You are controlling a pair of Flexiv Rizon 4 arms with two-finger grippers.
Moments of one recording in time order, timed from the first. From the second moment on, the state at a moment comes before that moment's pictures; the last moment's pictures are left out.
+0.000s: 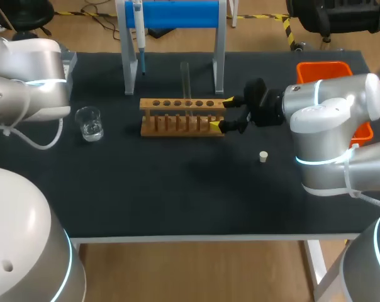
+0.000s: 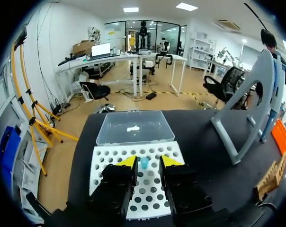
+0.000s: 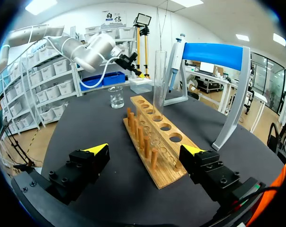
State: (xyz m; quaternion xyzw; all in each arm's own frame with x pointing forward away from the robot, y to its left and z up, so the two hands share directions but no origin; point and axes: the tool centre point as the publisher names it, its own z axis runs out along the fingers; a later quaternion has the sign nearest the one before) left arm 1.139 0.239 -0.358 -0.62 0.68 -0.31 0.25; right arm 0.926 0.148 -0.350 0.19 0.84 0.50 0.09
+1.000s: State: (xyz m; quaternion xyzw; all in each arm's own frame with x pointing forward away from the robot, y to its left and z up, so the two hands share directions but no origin) left arm 1.141 0.240 -0.364 -0.63 0.67 -0.30 0.25; right arm 0.926 0.148 -0.350 0.19 0.84 0.50 0.09
